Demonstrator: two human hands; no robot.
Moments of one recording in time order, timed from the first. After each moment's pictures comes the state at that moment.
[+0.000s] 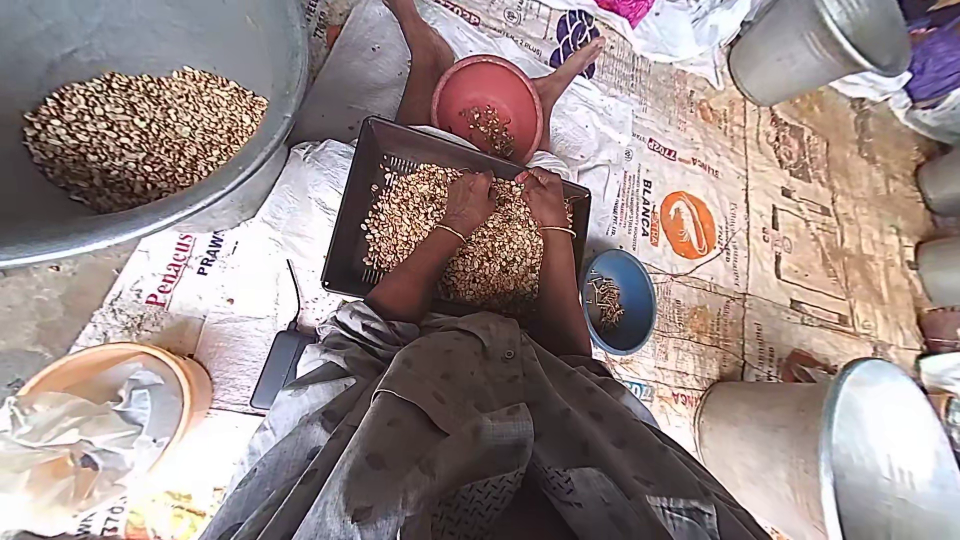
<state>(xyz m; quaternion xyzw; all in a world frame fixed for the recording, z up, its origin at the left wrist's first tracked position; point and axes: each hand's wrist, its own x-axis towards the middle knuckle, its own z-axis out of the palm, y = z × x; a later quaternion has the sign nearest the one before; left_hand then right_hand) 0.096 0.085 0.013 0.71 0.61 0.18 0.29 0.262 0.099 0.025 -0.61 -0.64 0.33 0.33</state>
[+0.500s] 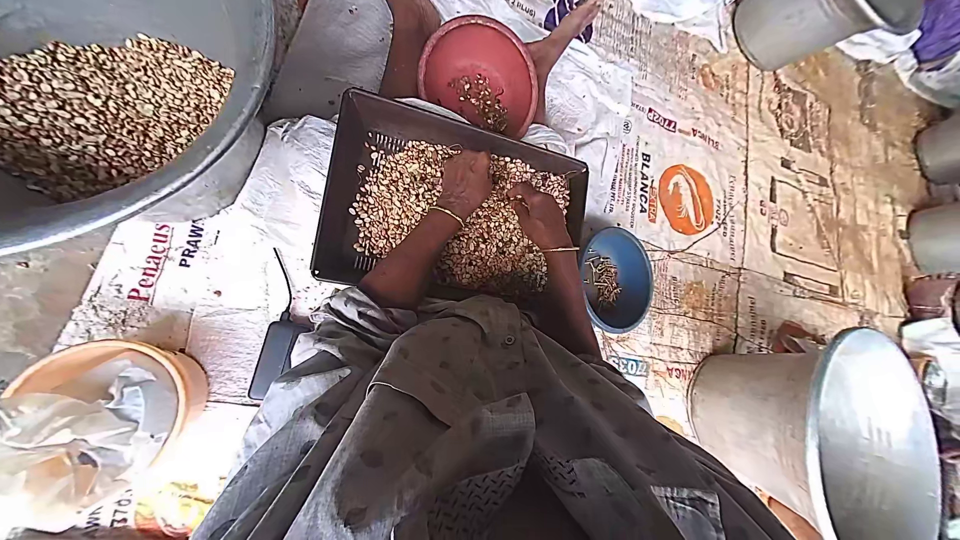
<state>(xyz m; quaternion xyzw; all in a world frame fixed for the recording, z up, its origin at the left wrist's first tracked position) 0.105 0.080 0.027 0.72 0.63 0.11 0.27 0.275 0.036 0.033 -0.63 -0.75 0.20 0.05</state>
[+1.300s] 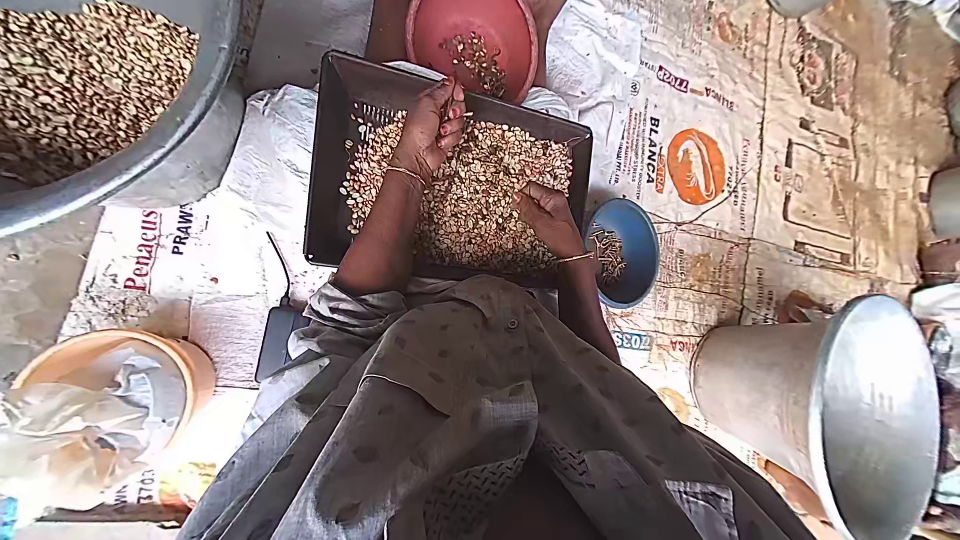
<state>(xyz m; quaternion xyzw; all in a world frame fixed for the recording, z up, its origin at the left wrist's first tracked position) 0.055 0.095 0.017 0.24 0.32 0.52 0.76 0.291 -0.018 0.027 -0.50 -0.69 0.41 0.32</state>
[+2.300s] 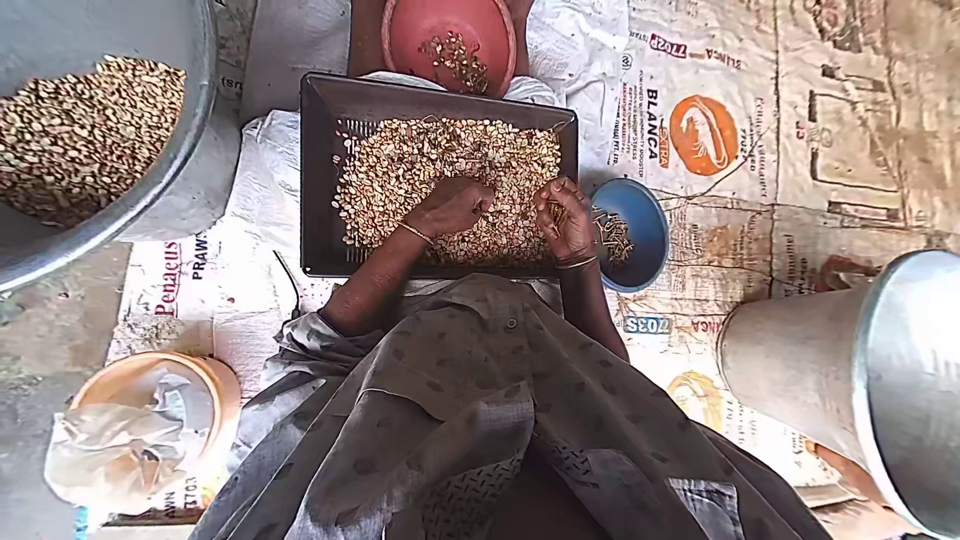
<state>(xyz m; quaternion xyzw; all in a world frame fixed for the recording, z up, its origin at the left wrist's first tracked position) 0.087 0.020 0.011 0.88 0.35 0.06 0.31 0.321 -0.042 0.008 -0.39 -0.40 0.60 0.58</state>
